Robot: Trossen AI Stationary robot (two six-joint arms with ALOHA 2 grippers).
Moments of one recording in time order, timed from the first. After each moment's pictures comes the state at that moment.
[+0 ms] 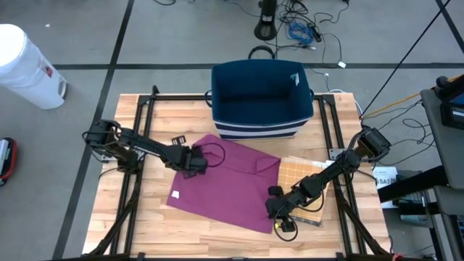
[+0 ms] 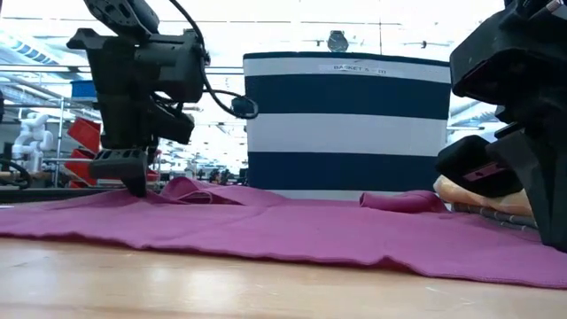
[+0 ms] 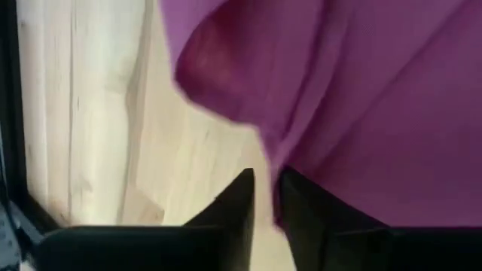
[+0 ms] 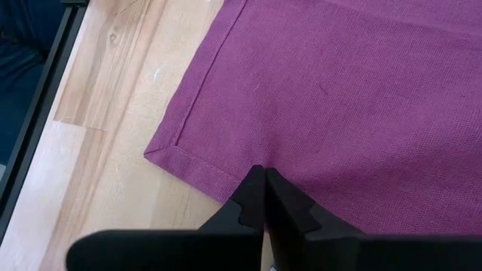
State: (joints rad) left arm -0.09 1.61 0.80 -0.81 -0.49 -0.41; right arm 0.56 1.71 0.71 0.06 -0.05 0.46
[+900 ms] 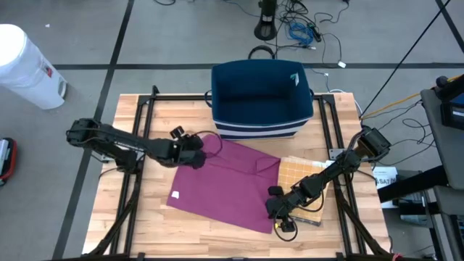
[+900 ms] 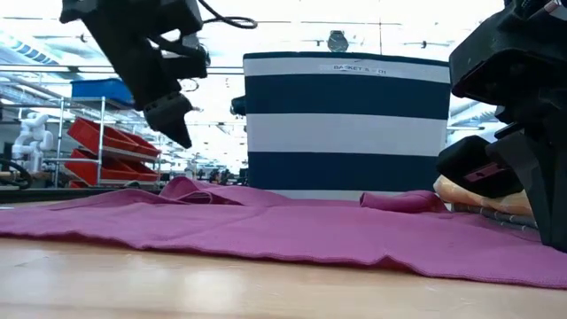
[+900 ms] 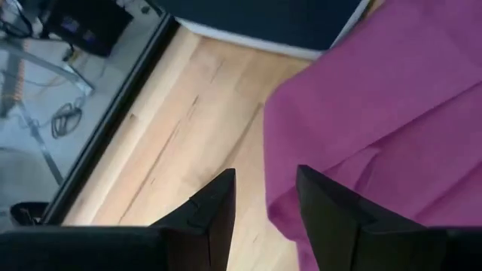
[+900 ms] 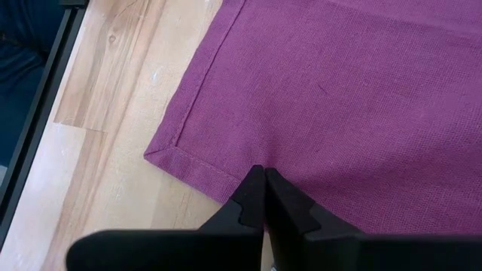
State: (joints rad) left arm -0.10 1.39 0.80 -0.63 -0.73 -0.44; right arm 0.56 1.72 0.70 0.06 -0.06 0.47
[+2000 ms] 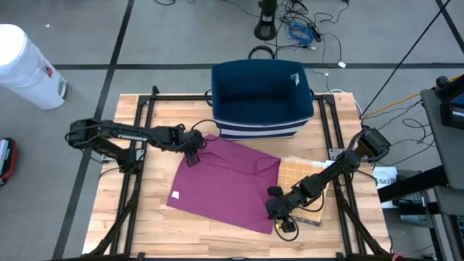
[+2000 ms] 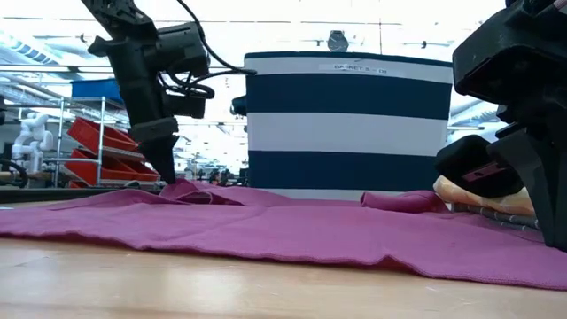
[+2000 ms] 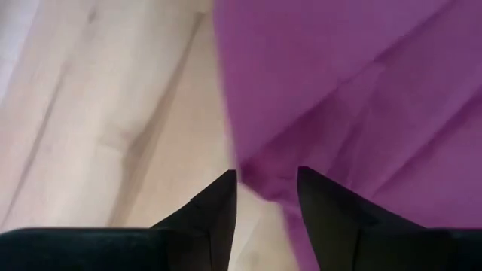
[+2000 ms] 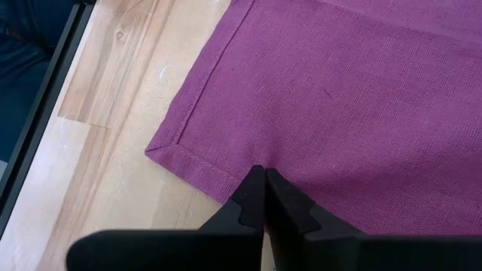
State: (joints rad) left arm 0.18 1.39 0.72 -0.56 -0.25 -0.21; right arm 0.56 1.72 0.70 0.09 -0.06 0.43
